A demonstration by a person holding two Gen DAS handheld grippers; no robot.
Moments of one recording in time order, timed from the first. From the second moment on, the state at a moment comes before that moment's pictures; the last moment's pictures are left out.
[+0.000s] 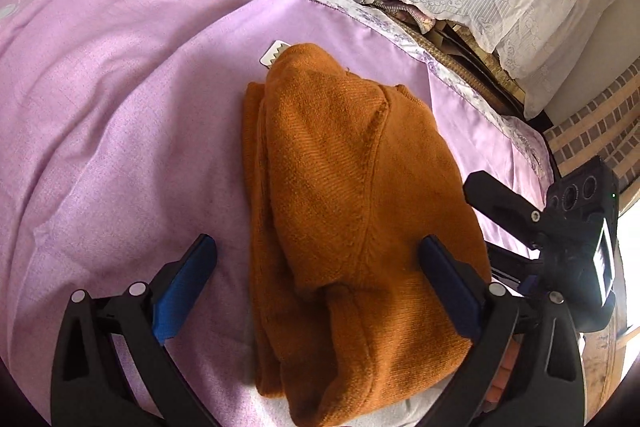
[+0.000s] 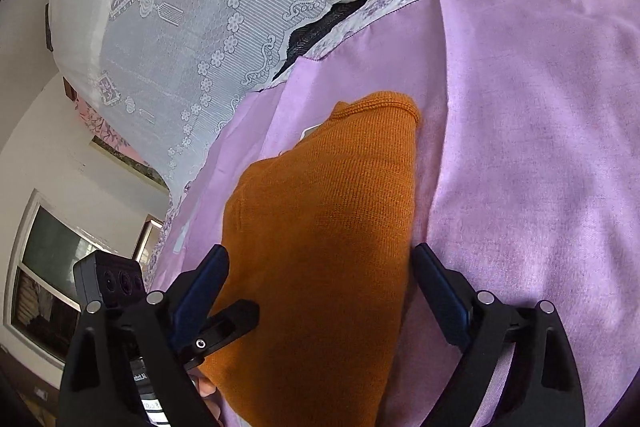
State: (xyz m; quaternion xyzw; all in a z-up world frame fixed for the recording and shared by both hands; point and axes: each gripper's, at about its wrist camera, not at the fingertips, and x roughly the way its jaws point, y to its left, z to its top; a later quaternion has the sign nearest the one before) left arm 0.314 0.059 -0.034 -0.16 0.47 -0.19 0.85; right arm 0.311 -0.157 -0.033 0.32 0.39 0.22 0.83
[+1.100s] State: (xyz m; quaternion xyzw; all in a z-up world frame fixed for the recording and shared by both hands) left arm 0.279 0.043 0.003 -0.10 0.37 -0.23 0.89; right arm 0.284 -0.133 -0.002 0.21 0.31 0.22 0.90
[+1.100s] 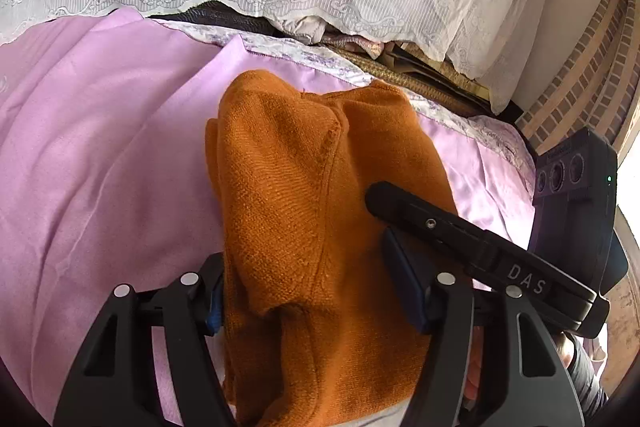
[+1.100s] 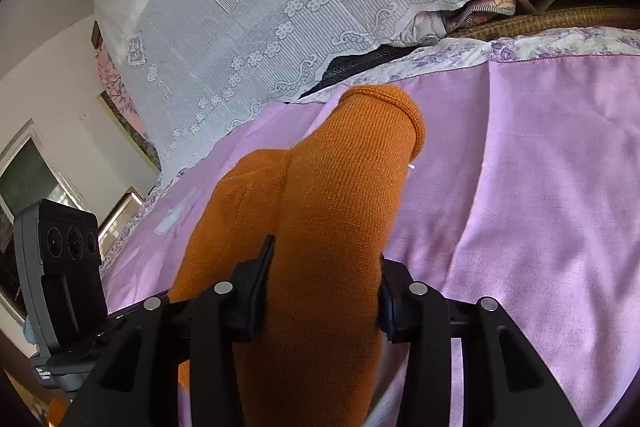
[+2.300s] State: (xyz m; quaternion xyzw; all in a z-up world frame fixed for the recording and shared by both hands) left arm 0.141 0.435 0.023 -0.23 0.33 0.07 0.91; right arm 0.257 0.293 0.019 0.14 0.40 0.49 0.76
